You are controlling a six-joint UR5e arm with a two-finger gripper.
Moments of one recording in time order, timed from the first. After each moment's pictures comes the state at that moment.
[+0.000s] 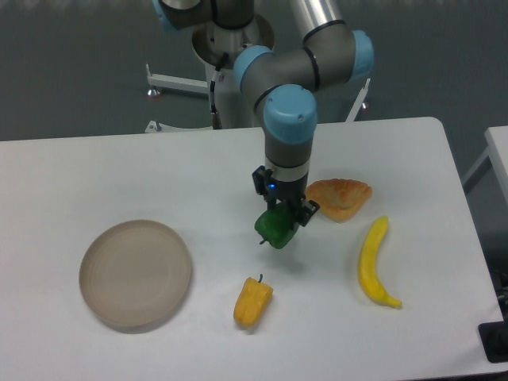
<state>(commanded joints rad) 2.19 -1.94 -1.61 -1.09 1.52 0.97</state>
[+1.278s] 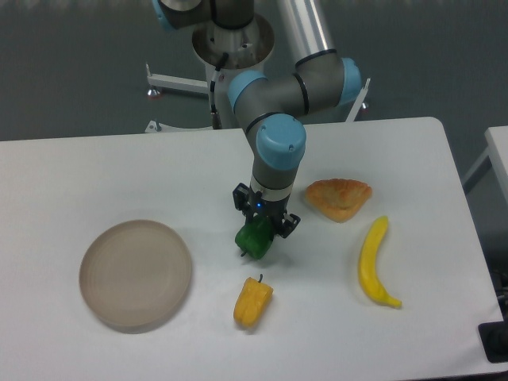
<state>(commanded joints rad) 2.20 -2.00 -1.63 -1.05 1.47 0.94</state>
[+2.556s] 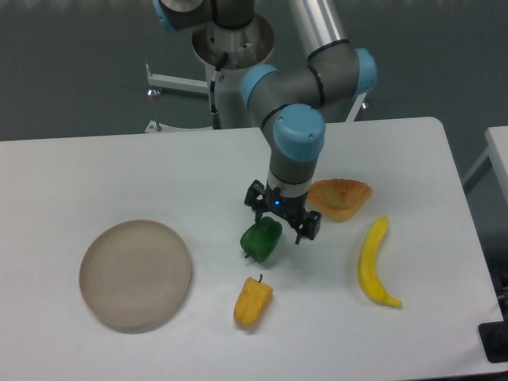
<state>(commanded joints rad) 2.29 -1.97 -1.54 -1.09 1.47 0.98</state>
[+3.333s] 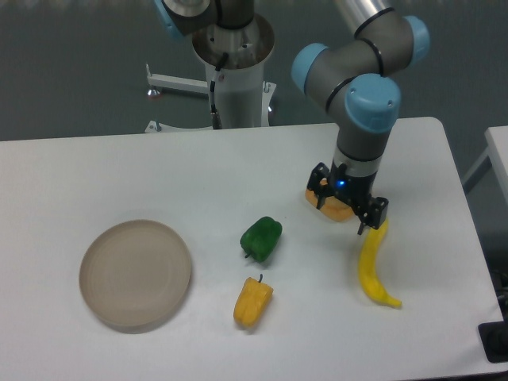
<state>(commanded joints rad) 2.41 -1.98 -1.46 -1.11 1.48 1.30</state>
